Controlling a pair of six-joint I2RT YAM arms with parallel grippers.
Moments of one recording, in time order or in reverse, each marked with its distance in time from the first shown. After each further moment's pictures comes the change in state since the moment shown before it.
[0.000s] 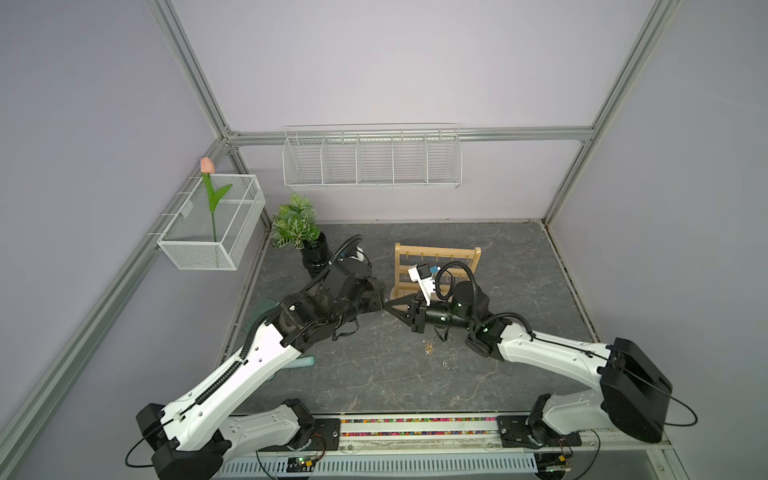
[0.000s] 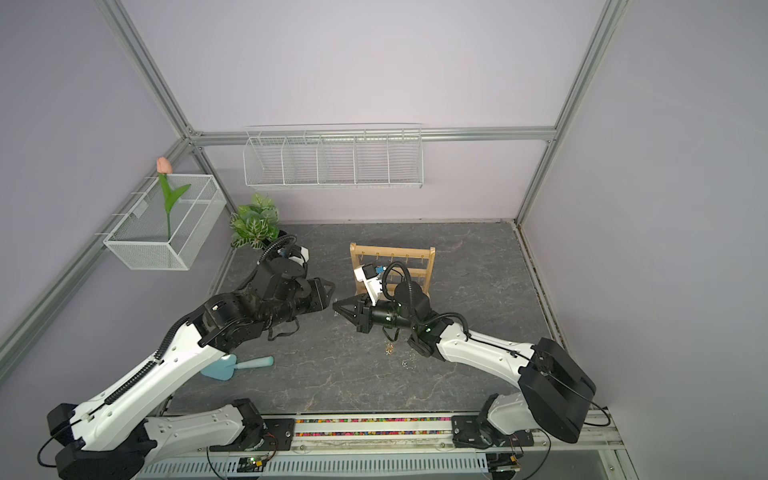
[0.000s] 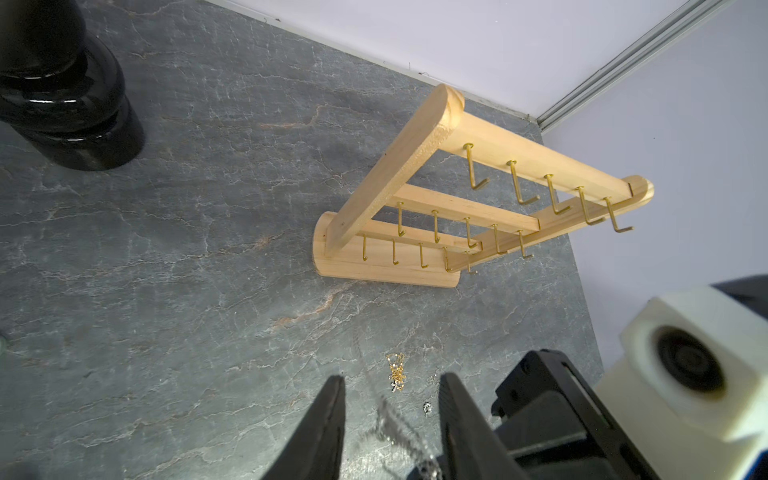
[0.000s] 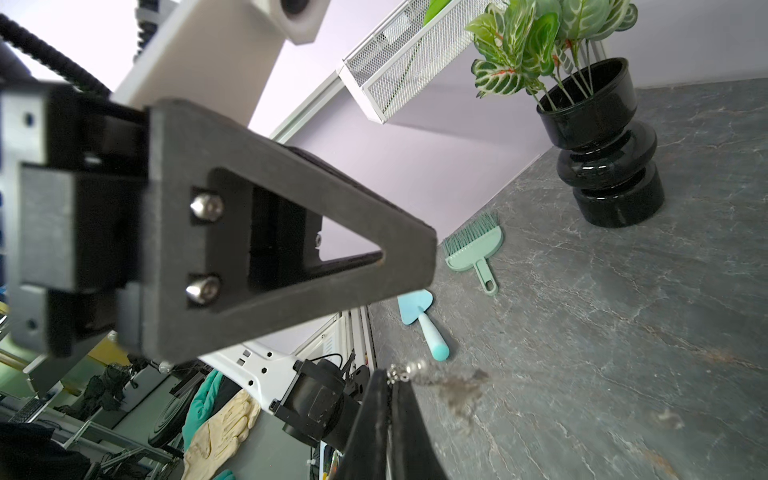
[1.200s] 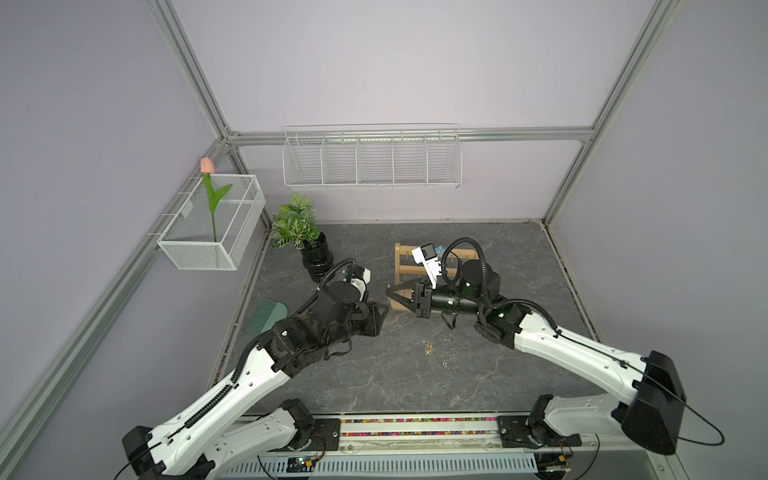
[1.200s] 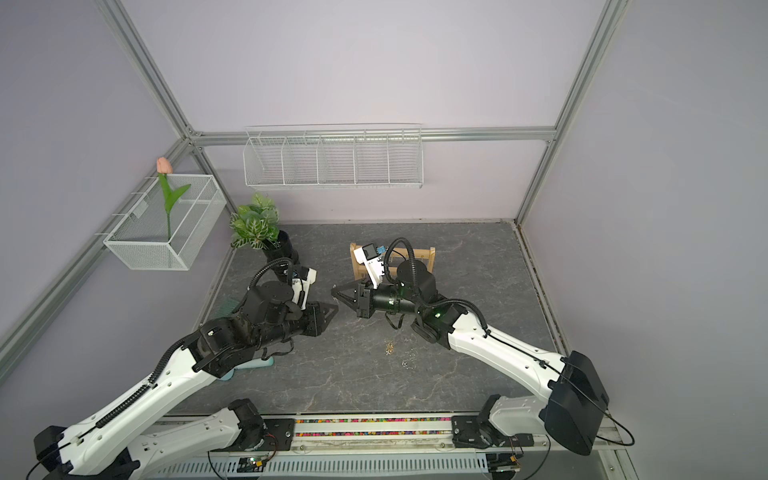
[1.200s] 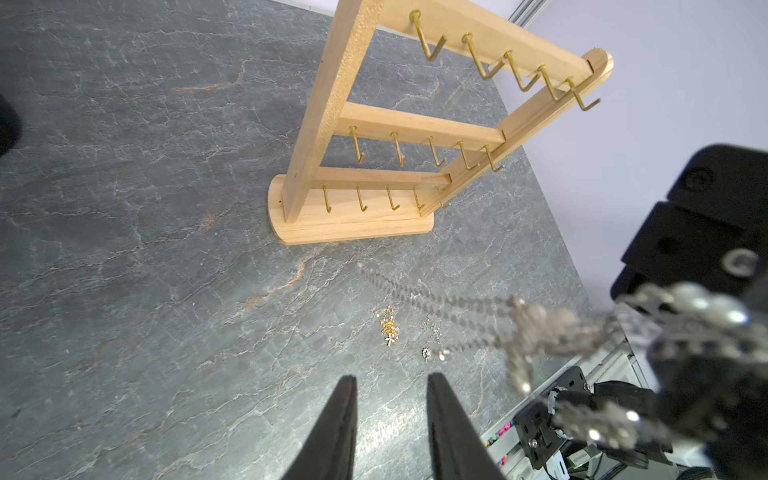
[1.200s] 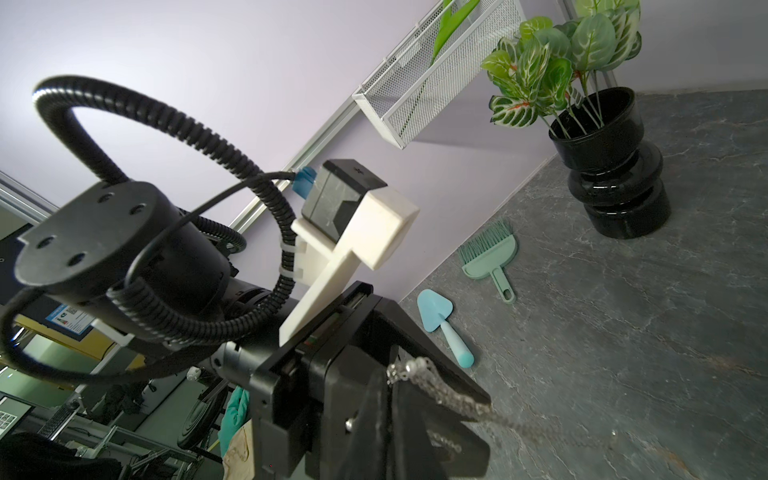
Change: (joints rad) left arm 0.000 -0.164 -0.260 0.168 0.183 0.130; right arm -0.019 -0.076 0.210 -0.305 -0.024 0.027
